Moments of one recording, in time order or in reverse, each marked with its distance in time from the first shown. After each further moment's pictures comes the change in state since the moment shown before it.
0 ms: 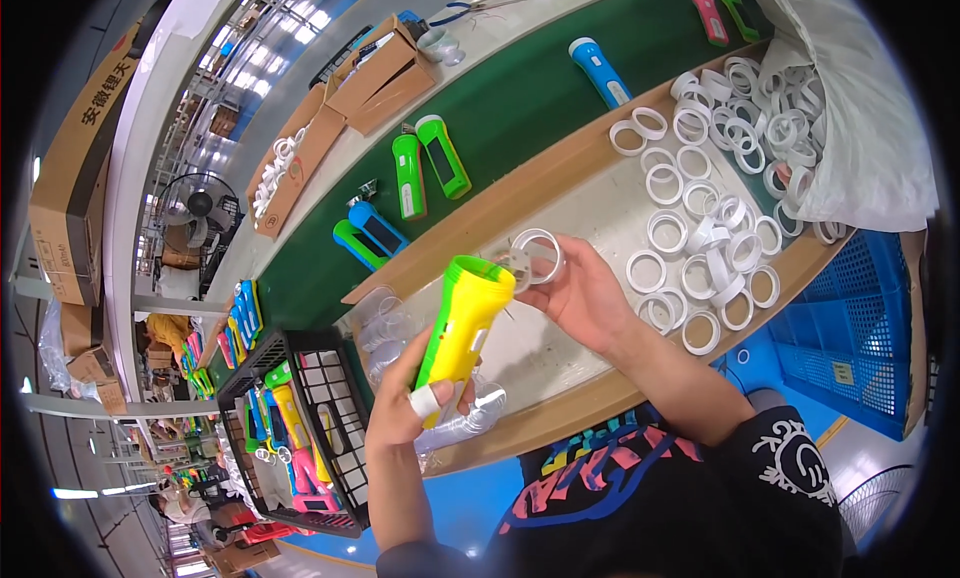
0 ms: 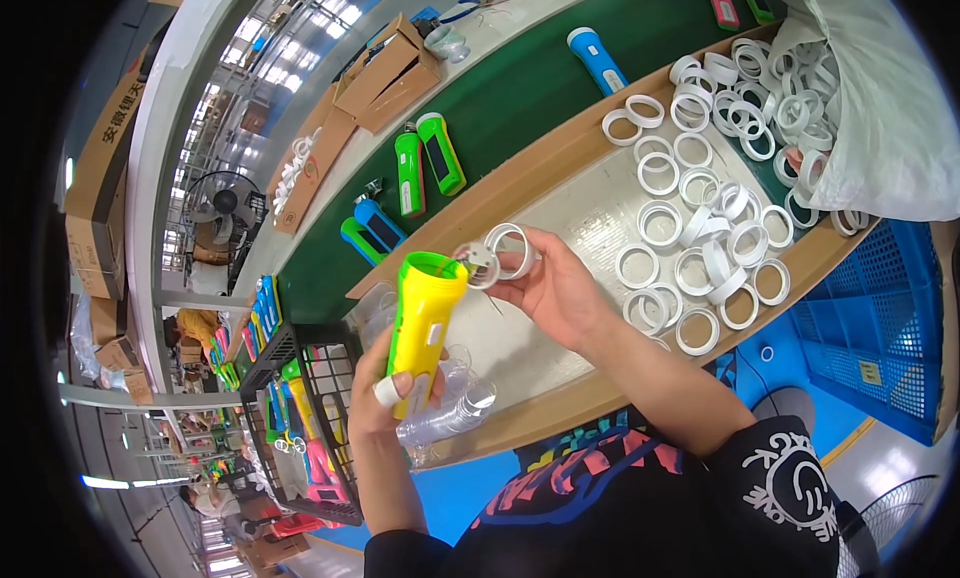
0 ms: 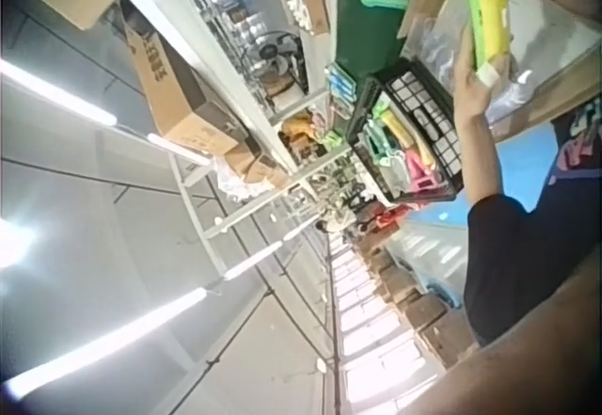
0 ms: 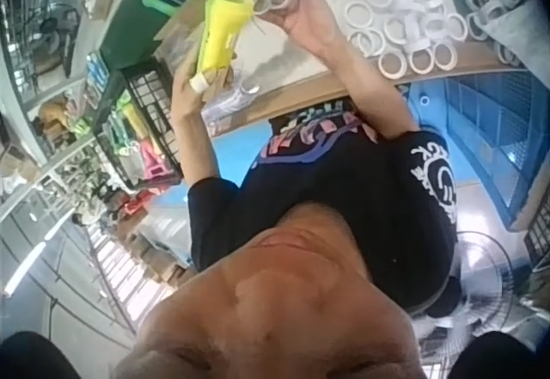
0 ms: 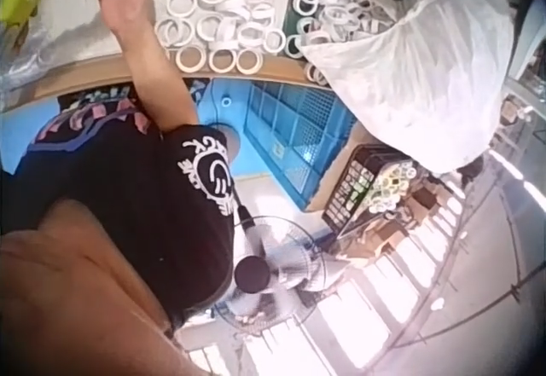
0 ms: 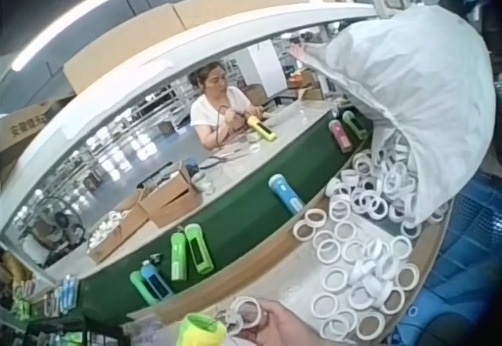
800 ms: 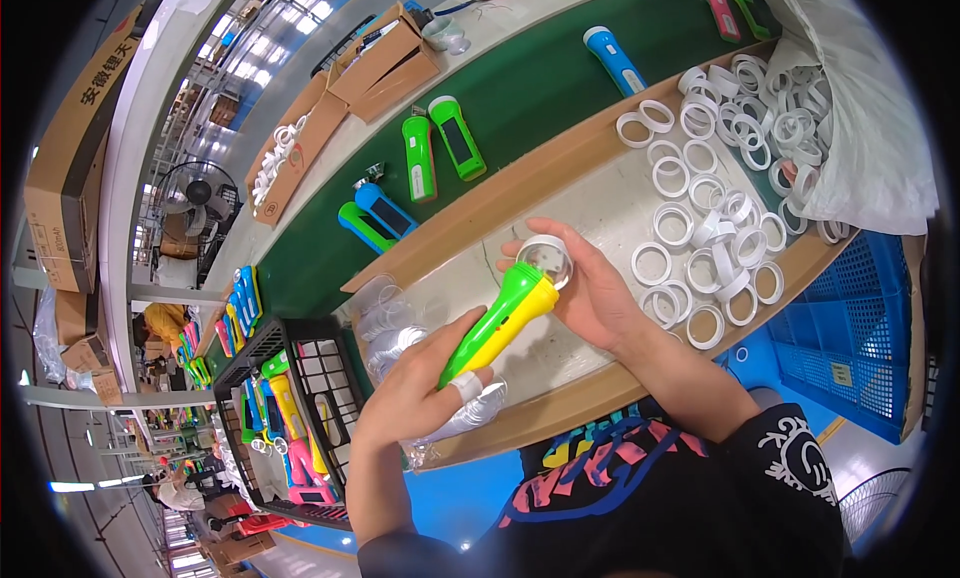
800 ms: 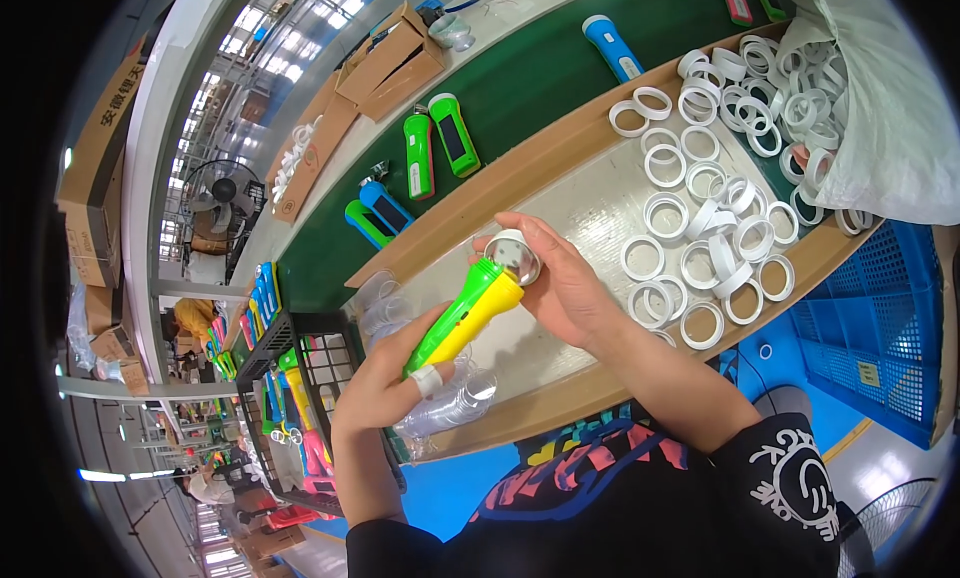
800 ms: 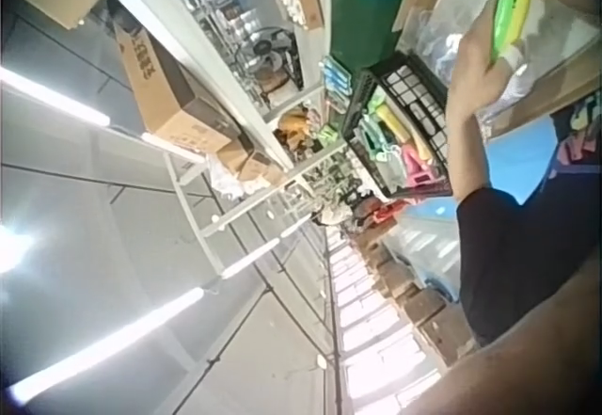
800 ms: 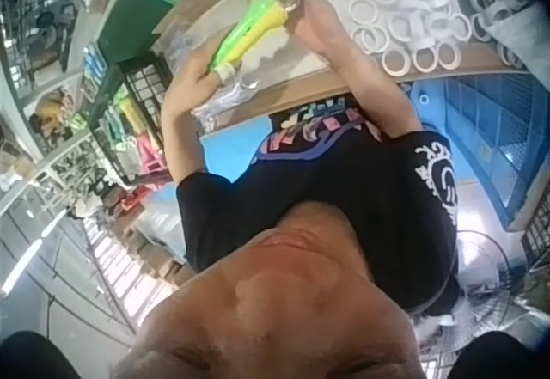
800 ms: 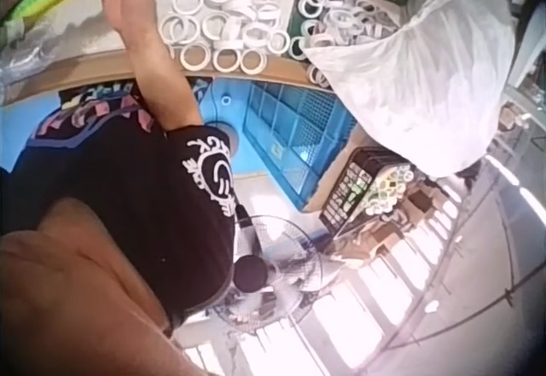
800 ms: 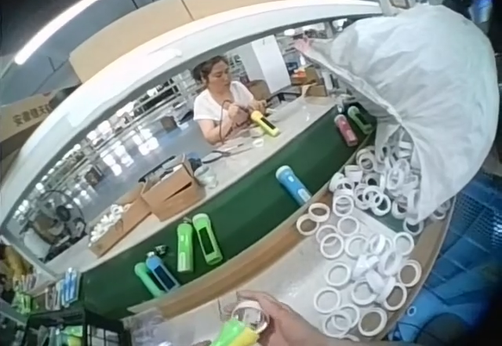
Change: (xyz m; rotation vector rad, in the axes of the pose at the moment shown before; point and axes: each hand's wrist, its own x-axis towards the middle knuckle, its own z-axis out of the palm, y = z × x) left_hand 0.007 0.025 0.008 0.862 -0.156 -0.014; right_hand -0.009 0.007 0.004 -0.172 -0.138 -0.086
